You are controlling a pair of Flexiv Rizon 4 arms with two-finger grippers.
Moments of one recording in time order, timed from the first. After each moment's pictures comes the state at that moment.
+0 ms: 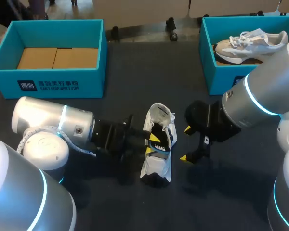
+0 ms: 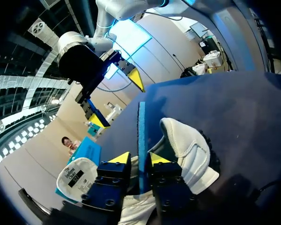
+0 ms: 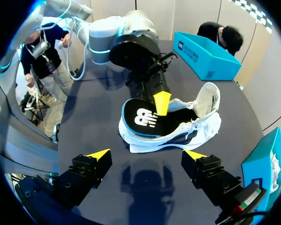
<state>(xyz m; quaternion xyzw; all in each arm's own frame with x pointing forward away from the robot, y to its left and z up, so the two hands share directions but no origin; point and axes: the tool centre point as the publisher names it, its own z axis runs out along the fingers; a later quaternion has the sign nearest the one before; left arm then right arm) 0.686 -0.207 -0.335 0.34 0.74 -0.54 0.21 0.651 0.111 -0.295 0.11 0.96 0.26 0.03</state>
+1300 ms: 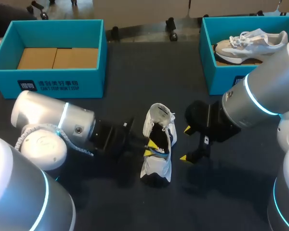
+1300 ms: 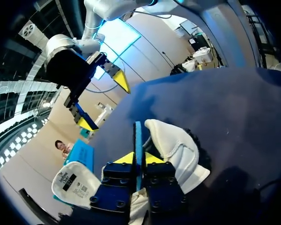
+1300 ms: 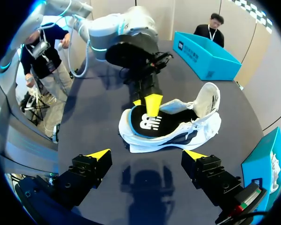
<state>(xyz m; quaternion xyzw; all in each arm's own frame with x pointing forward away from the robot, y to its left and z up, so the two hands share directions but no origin) 0.675 -0.200 -0.344 0.38 0.74 -0.51 0.19 0.651 0.111 -0.295 0.11 0.96 0.26 0.03</state>
